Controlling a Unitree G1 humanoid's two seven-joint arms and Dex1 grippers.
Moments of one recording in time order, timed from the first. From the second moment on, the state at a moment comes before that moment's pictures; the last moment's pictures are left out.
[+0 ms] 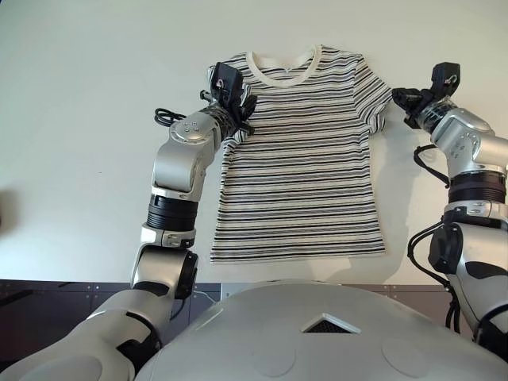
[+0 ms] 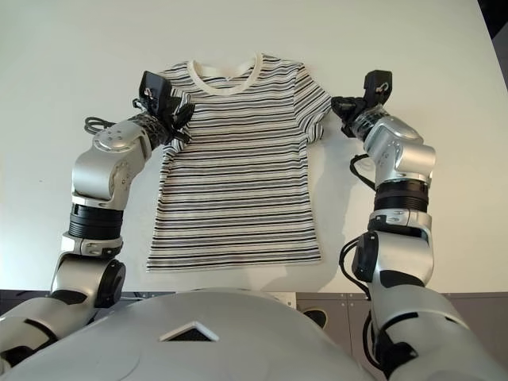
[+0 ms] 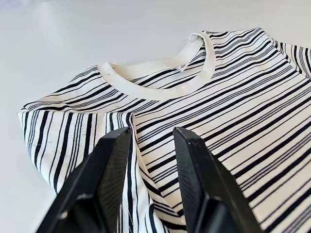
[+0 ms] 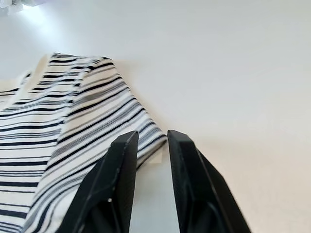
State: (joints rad) left arm -0.32 0.20 -0.12 0.03 -0.12 0.70 -0.27; right arm -0.50 -0.39 -0.19 0.63 0.28 0.51 0.45
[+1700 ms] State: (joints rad) left arm -0.32 0.19 -0.13 0.04 -0.10 0.70 -0.26; right arm -0.59 -0.24 0.02 0.39 0.29 0.79 0.44
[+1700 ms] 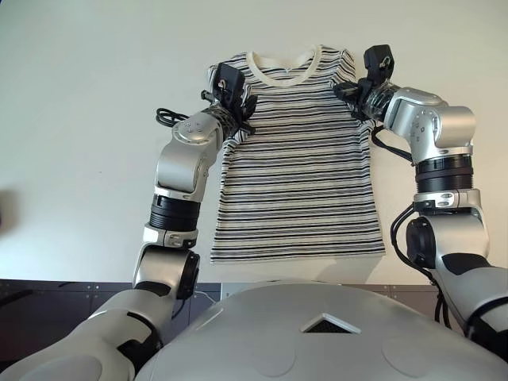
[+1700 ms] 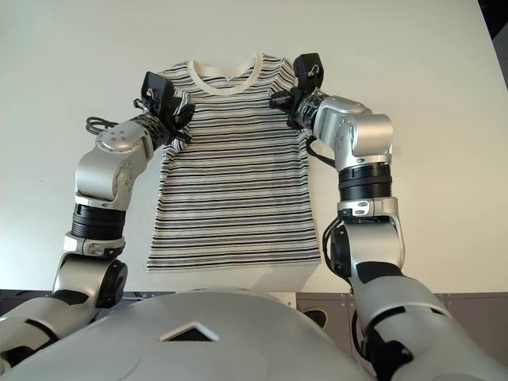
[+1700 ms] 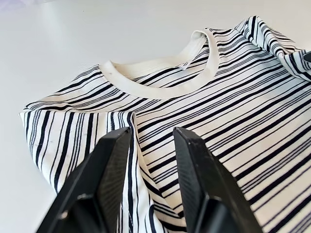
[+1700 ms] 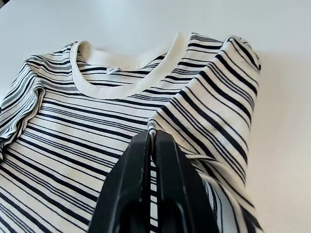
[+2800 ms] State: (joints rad) left arm -0.15 0.40 -0.20 -0.10 -0.02 0.56 -0.41; right arm -0.25 -0.50 0.16 0.08 0.12 0.51 0.66
